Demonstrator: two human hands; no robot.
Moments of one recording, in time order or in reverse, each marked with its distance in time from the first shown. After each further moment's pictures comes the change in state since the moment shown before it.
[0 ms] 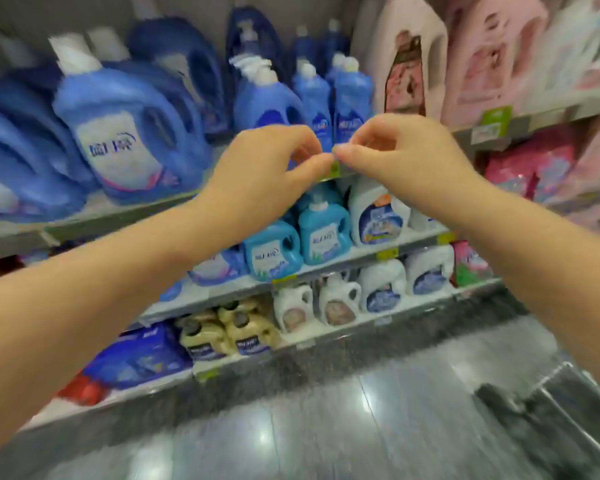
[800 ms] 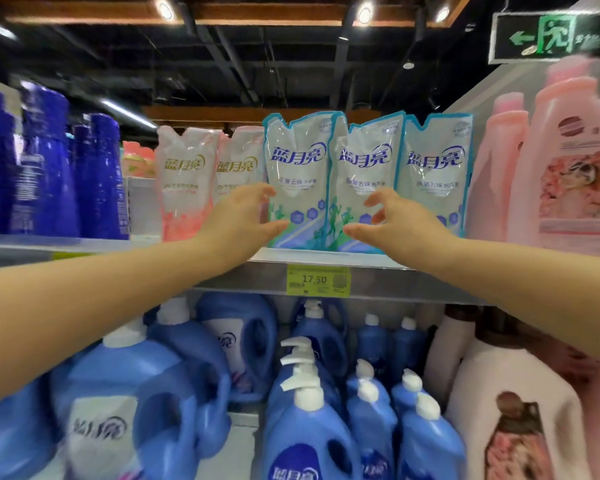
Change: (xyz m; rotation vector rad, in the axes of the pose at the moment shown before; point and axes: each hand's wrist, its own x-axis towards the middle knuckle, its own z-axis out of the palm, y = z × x) left_hand 0.292 -0.171 -0.122 0.212 0.454 -0.346; right_hand 0.389 -0.068 -0.071 -0.184 0.053 -0.331
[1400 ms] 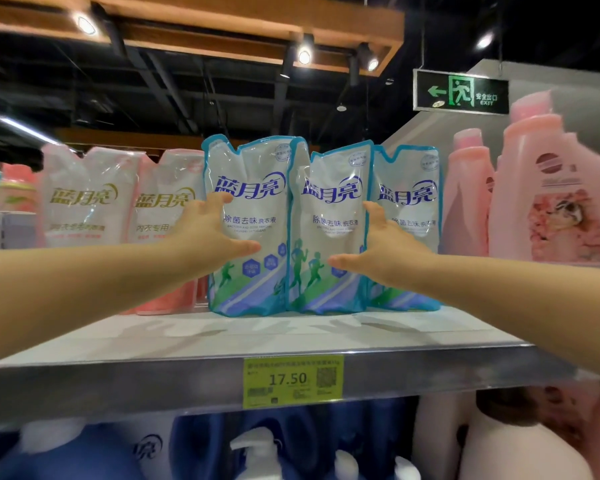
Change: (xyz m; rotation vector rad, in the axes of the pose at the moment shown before) left_hand 0.106 -0.033 0.046 -0.166 -0.078 -0.147; right_hand 0.091 0.037 0.013 -0.167 0.040 0.187
